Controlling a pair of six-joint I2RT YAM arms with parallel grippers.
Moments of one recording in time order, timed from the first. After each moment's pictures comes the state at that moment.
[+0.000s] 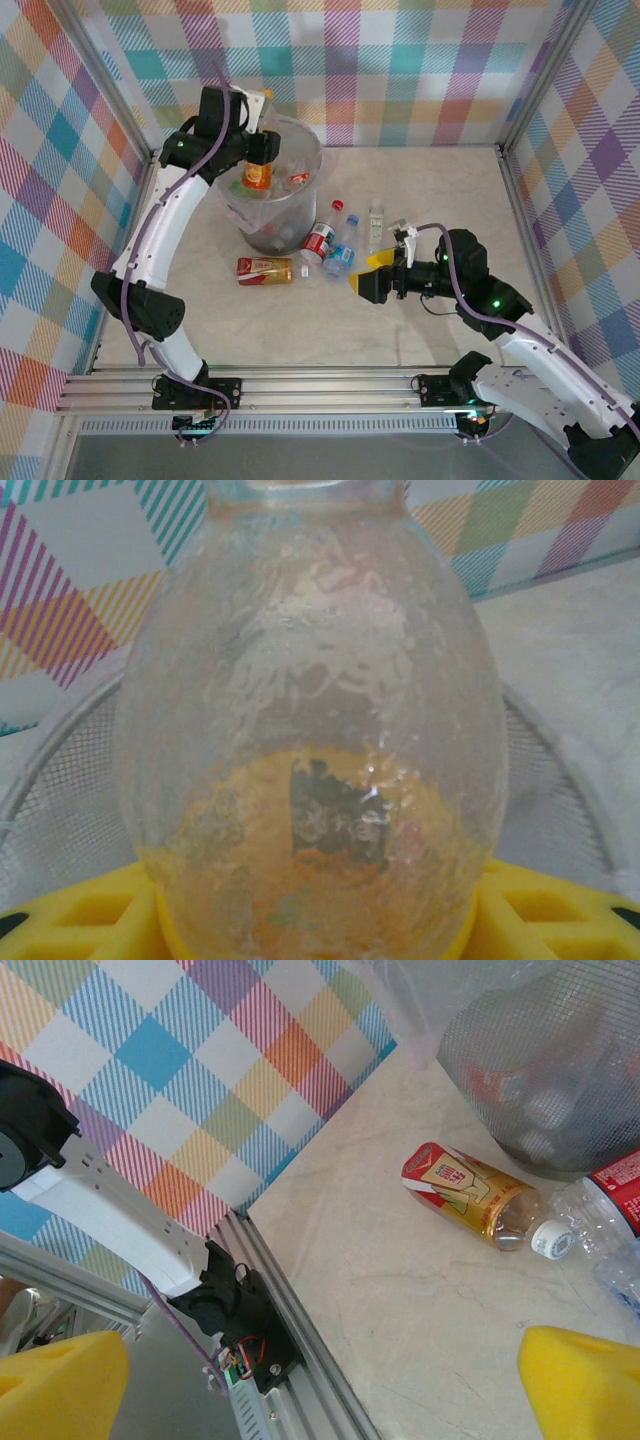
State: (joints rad) left arm -0.34 1.73 2.04 -0.93 -0.04 0.00; right arm 0.68 0.76 0.81 -0.35 -0.56 0.49
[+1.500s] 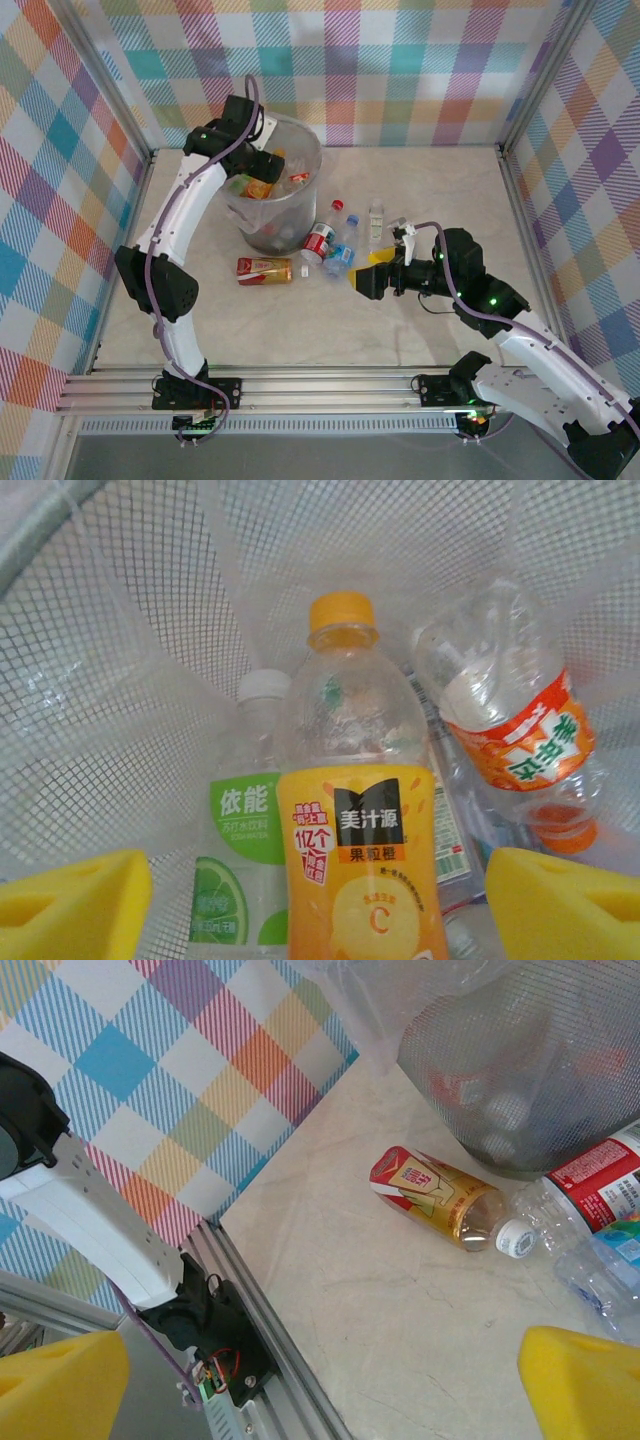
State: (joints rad) left arm -0.33 1.88 2.09 -1.08 -0.14 0.14; right arm 0.68 0.78 0.81 -0.36 -0.49 0.49
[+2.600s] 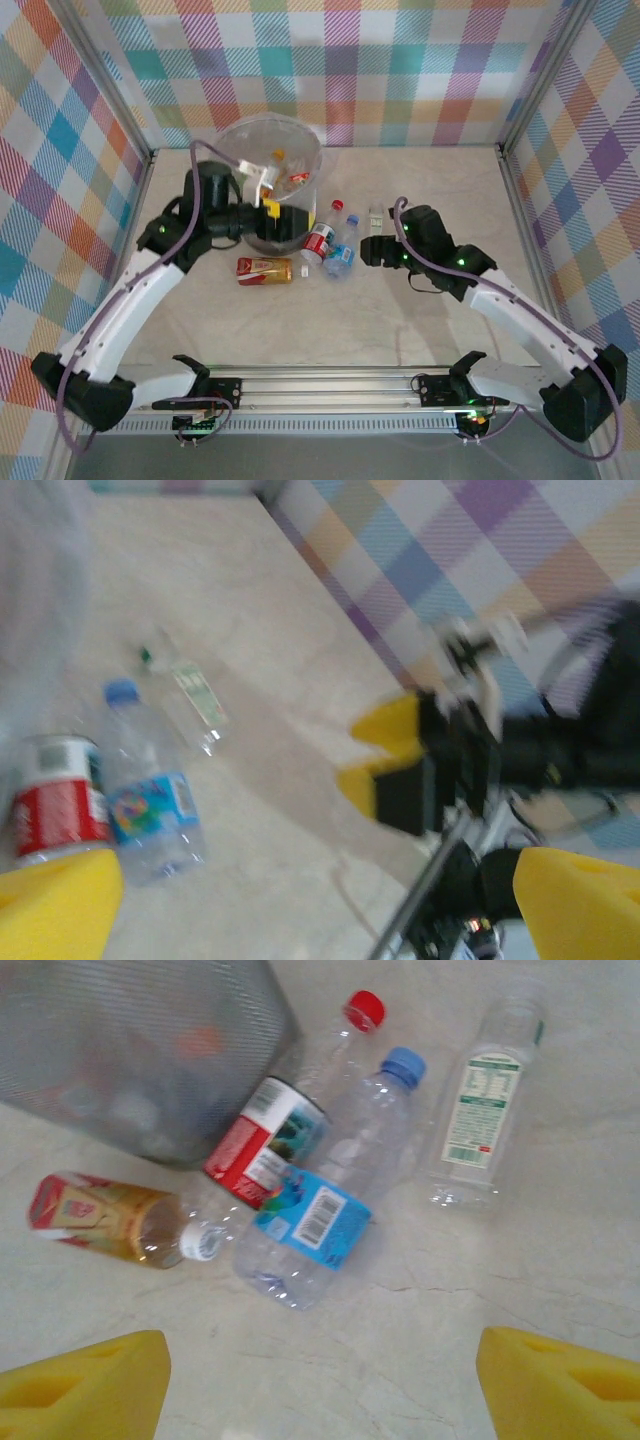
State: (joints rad) left arm -0.51 1.15 1.29 -0.63 0.53 -0.37; right arm 0.61 1.11 0.97 -0.61 0.01 0.47
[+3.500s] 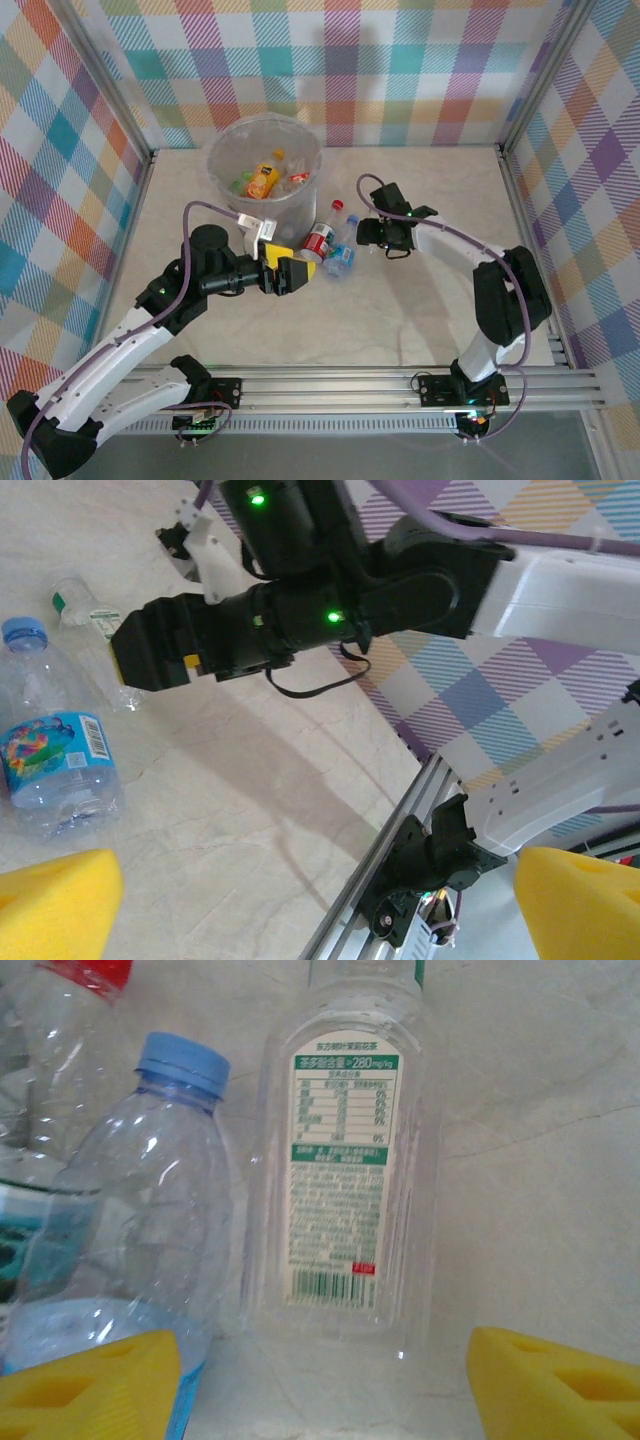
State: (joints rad) left arm -0.68 0.84 0.87 -0.34 0.45 -0.52; right arm 0.49 1.68 1.16 -0.54 0.08 0.53
